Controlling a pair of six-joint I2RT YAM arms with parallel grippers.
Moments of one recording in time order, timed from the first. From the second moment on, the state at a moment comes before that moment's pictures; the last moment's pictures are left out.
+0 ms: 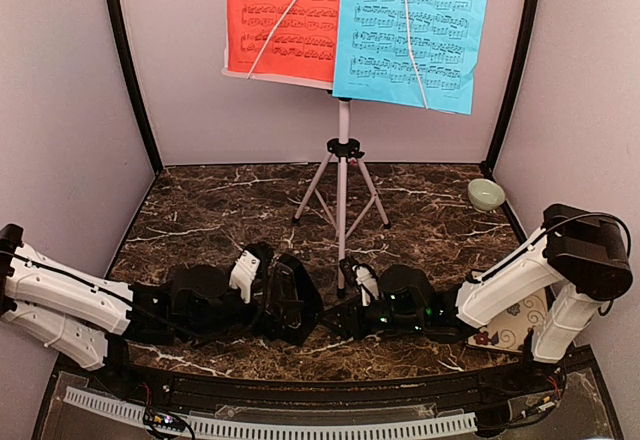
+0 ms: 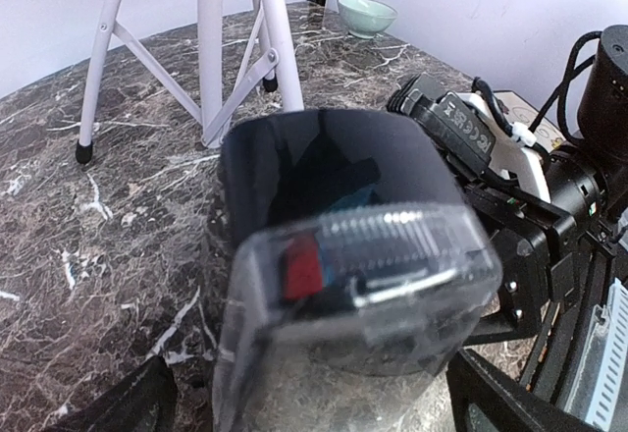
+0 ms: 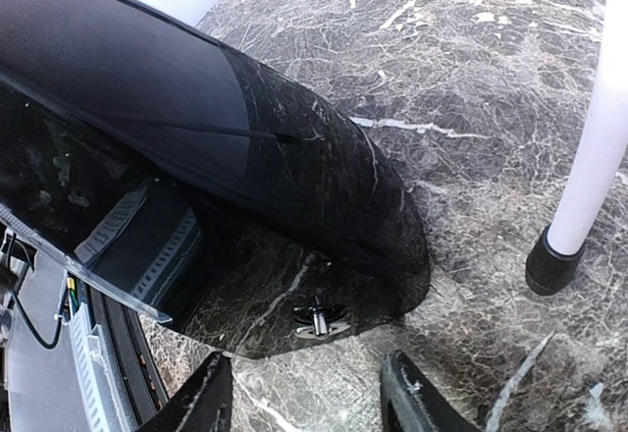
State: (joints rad) left arm -1.24 1.19 0.45 0.30 -0.37 -0.34; right arm 1.17 1.69 0.56 0.65 -0.04 0.62
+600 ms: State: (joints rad) left arm -1.24 1.43 0.53 0.48 -0.52 -0.33; right arm 1.17 1.69 0.53 0.66 -0.01 0.63
